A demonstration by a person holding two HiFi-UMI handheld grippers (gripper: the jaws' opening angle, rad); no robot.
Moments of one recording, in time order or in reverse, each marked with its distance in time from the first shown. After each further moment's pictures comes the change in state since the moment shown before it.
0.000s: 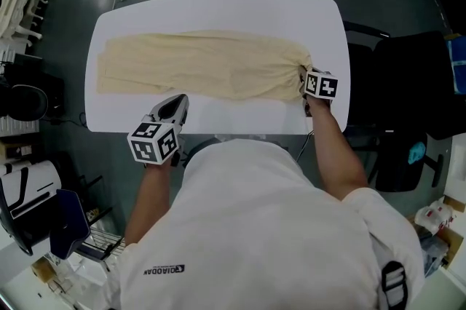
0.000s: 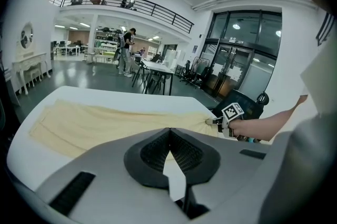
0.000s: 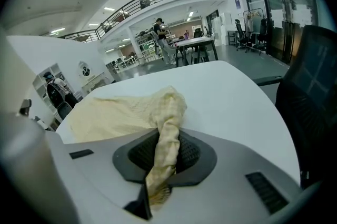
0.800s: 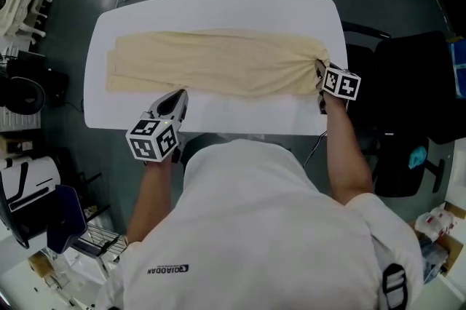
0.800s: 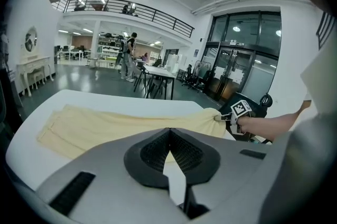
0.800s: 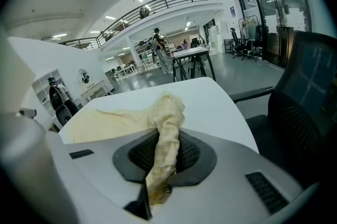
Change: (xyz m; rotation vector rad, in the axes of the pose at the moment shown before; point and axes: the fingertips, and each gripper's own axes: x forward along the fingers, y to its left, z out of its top) left arm 0.014 -0.030 0.007 0.003 -0.055 0.034; right arm -0.045 -0.064 0.040 0.015 -0.098 -0.008
